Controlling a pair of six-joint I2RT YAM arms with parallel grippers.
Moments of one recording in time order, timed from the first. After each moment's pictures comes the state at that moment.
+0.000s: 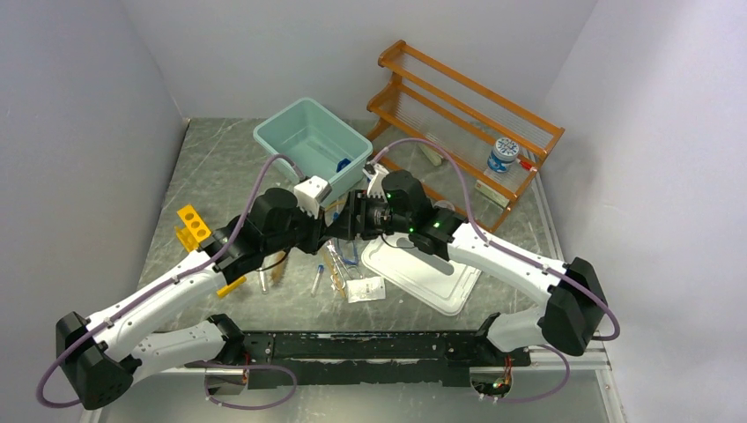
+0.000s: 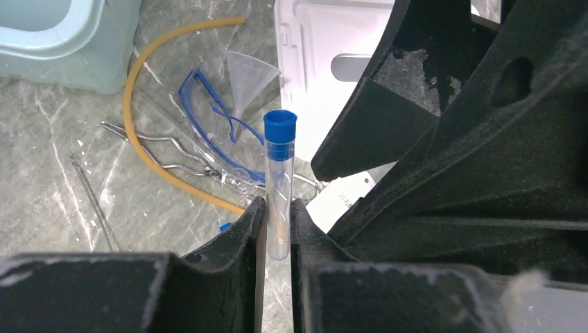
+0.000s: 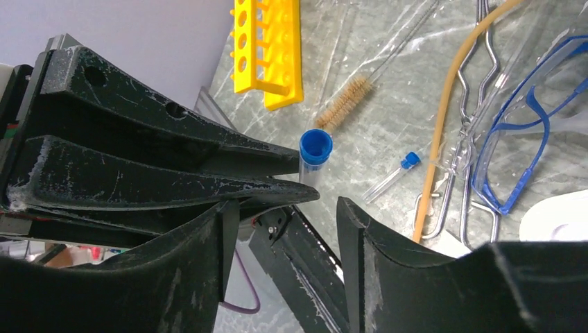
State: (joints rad) left arm -0.79 1.00 0.87 -0.41 0.02 -0.27; right arm 0.85 1.35 1.03 -0.12 -0.30 0.75
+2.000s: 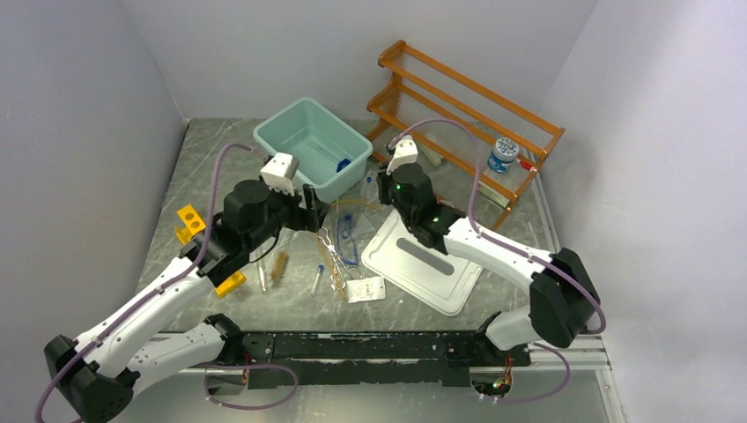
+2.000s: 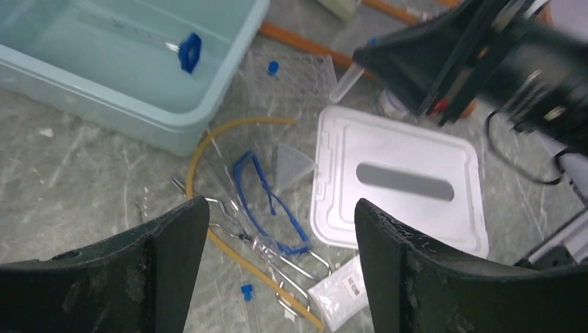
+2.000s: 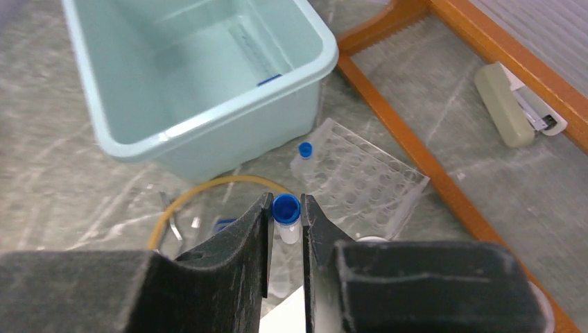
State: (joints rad) left arm -0.67 0.94 0.88 -0.28 -0.09 -0.33; right arm 0.75 1.40 0.98 0.12 0.36 0.20
